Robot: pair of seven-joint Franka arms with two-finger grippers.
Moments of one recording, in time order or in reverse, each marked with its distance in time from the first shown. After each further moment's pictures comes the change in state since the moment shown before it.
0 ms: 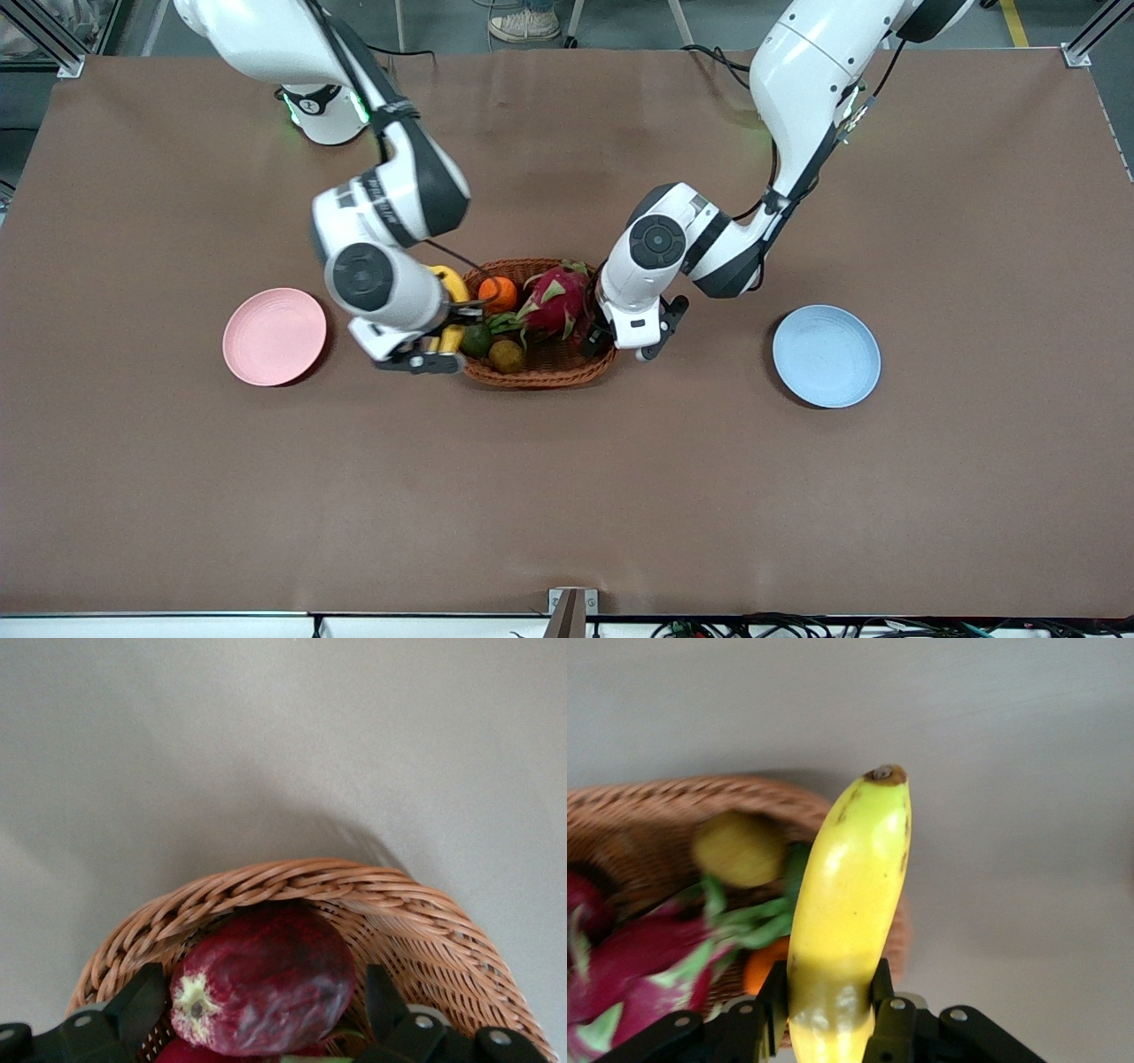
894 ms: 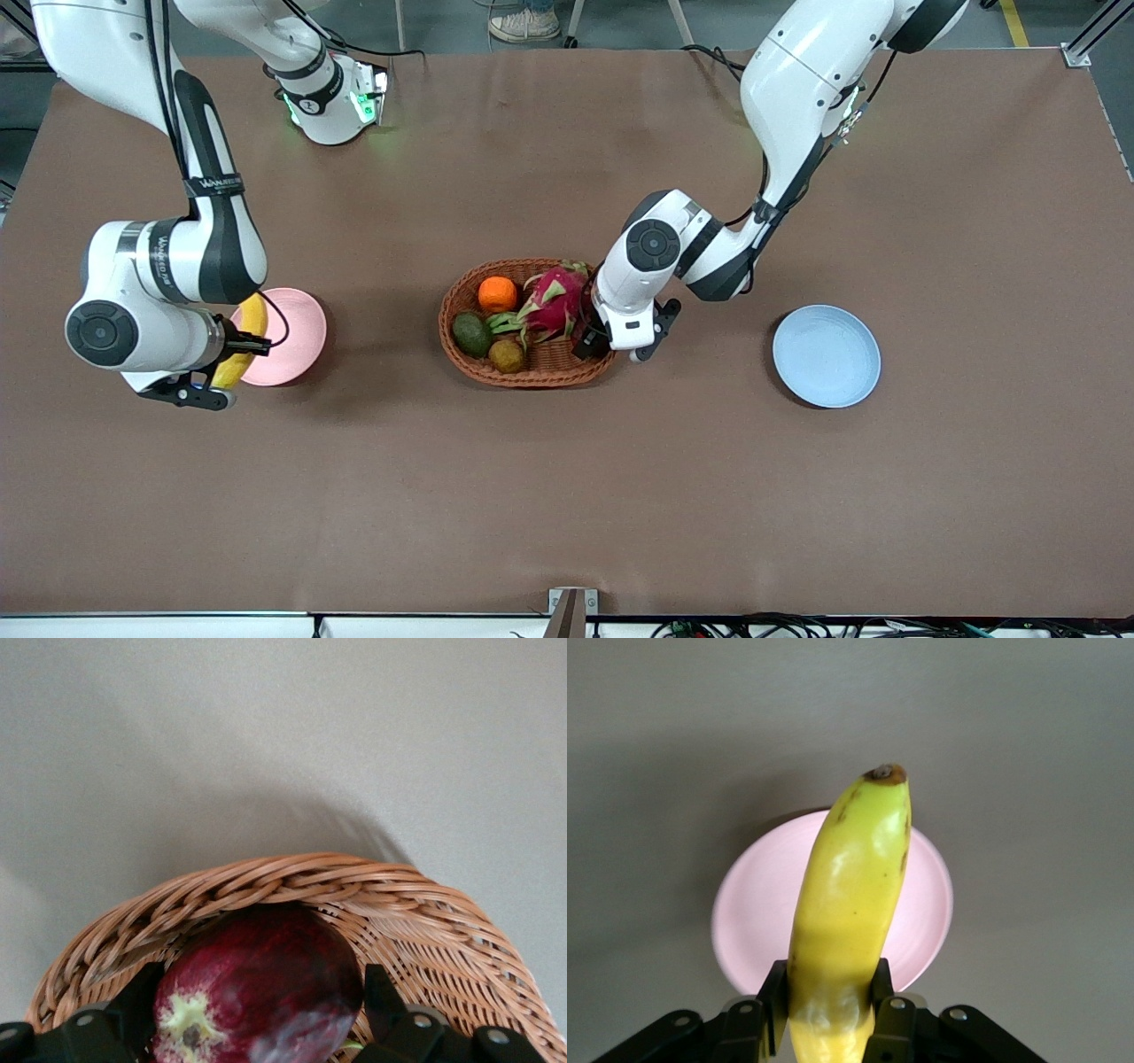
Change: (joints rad) left arm -0.010 0.039 0.001 -0.007 0.000 0.071 -0.007; right arm -0.274 -0.051 -0.137 -0.214 -0.300 0.073 -0.265
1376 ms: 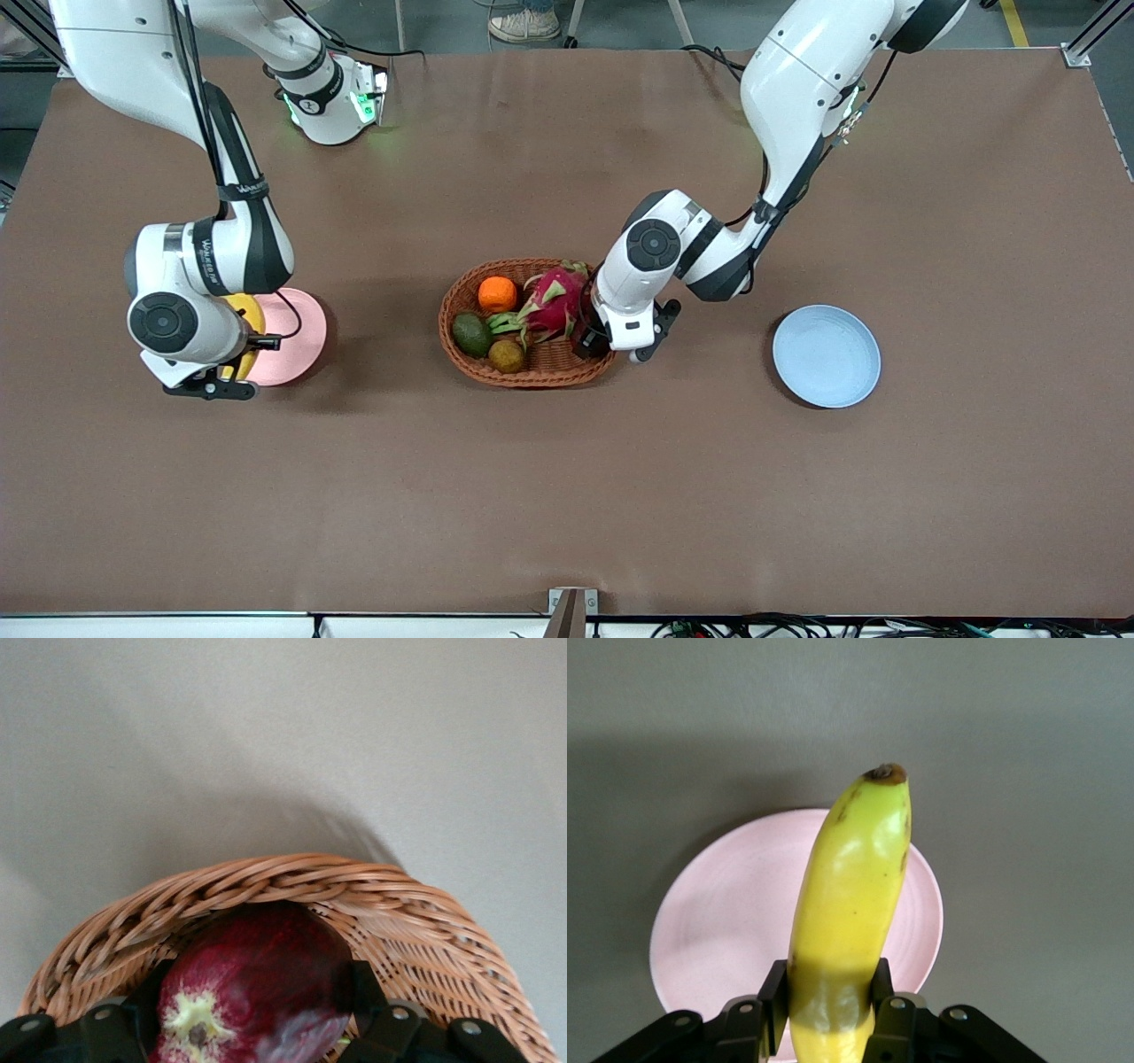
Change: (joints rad) left arm 0.000 -0.001 0.003 0.009 0.000 0.008 0.000; right arm 0.013 0.000 0.011 -0.144 -0.094 0.155 0.000
